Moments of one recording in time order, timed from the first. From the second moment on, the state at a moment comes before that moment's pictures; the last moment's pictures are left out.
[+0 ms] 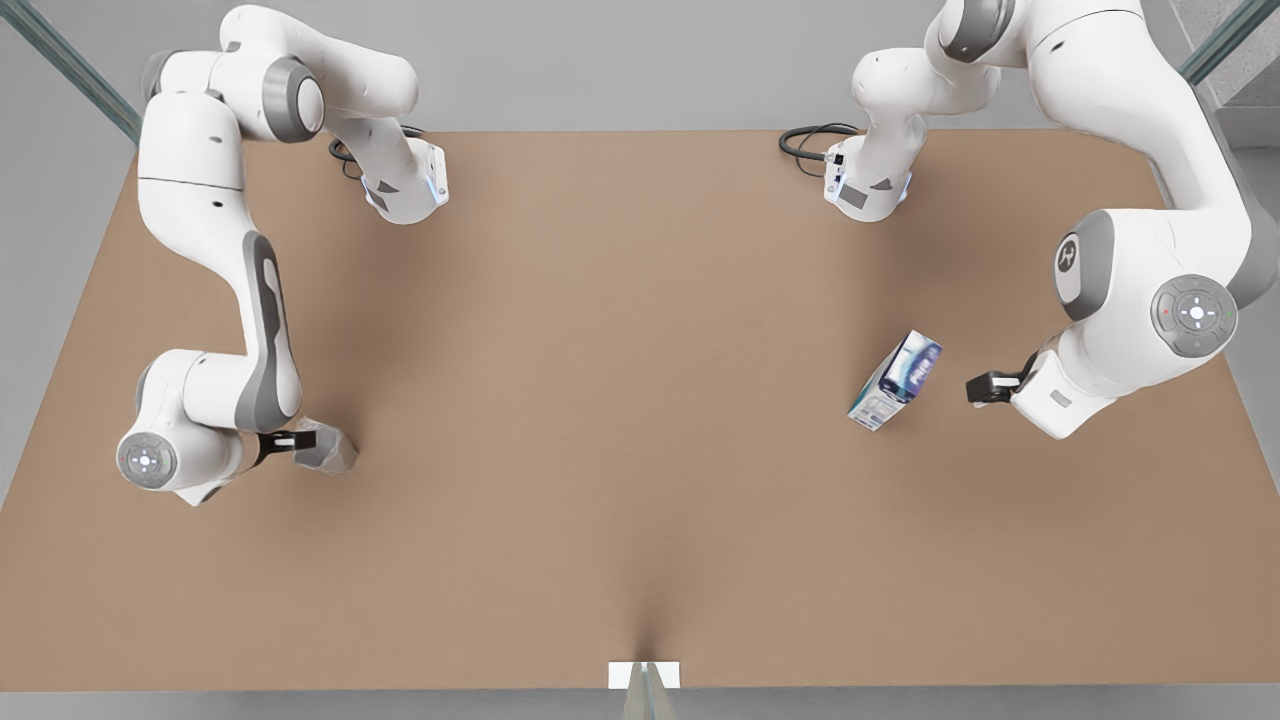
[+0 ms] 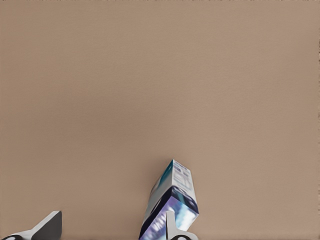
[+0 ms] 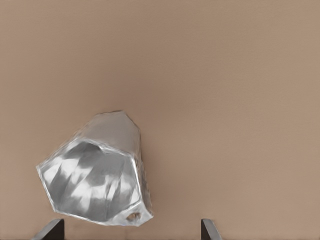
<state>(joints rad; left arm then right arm) -0.03 0.33 -0.04 -1.33 0.09 1.54 -0.06 -0.03 0.60 -0.08 -1.52 -0.06 1.79 -0.14</state>
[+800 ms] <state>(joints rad) -0.04 0.34 -0.04 -1.33 0.09 1.55 -0.06 -0.04 0.71 -0.07 -1.51 -0.05 1.88 -0.17</state>
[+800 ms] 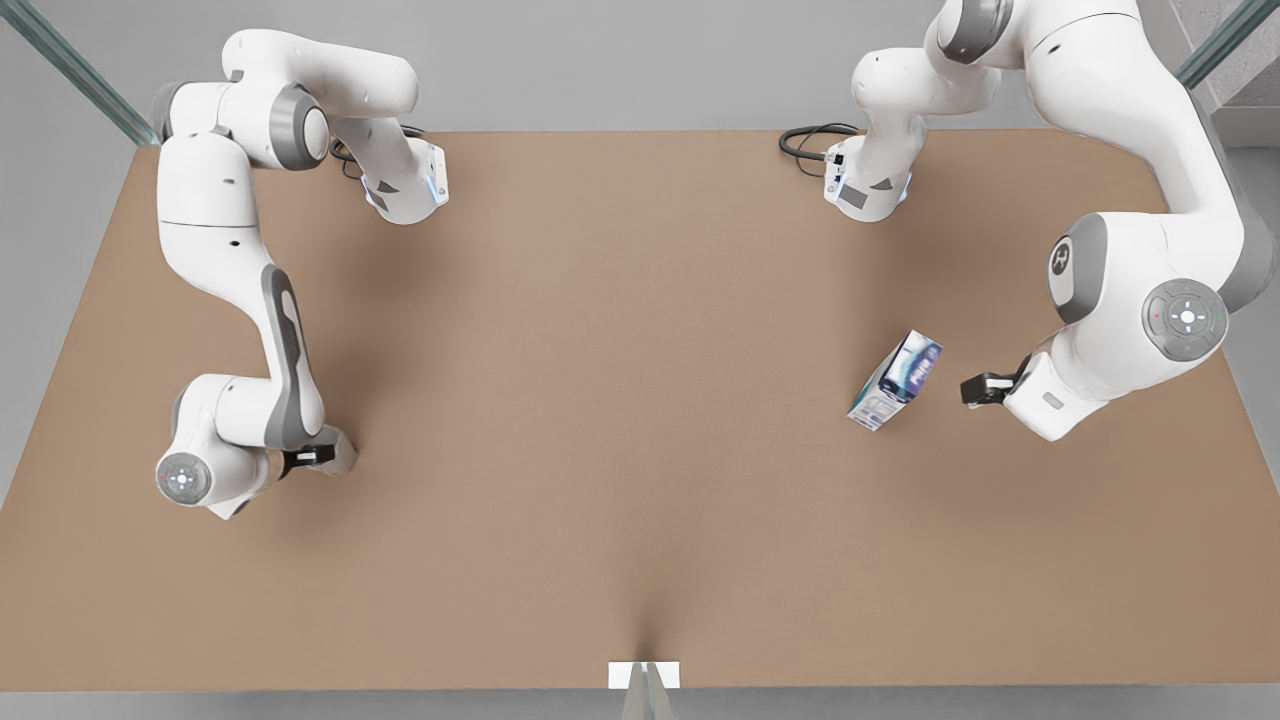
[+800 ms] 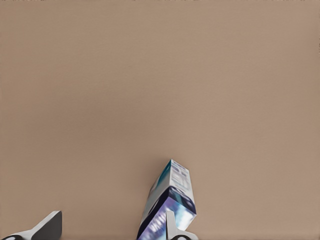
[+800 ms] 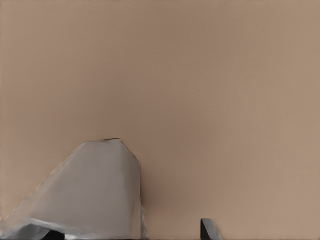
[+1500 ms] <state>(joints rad) -0.04 0.34 -0.04 -1.33 0.09 1.55 -0.06 -0.07 0.73 -0.04 -1.50 -0.04 1.89 -0.16</state>
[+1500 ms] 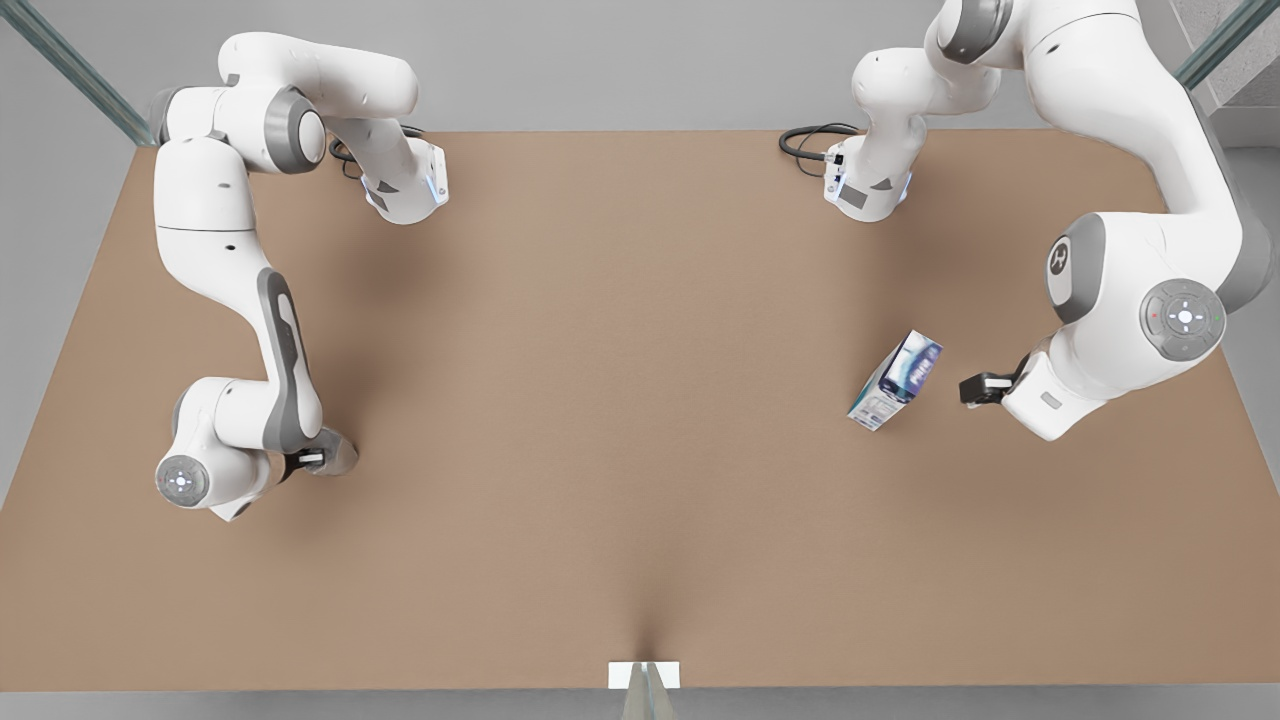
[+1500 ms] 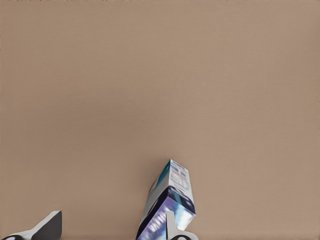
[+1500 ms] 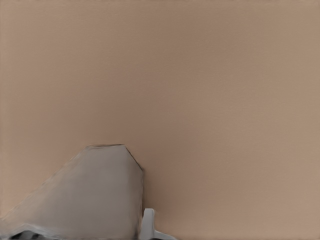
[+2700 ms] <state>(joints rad) -0.06 0.25 -0.08 -1.48 0.11 1.66 0.31 0.69 1.16 -0.24 -0.83 0.38 2.17 0.37</state>
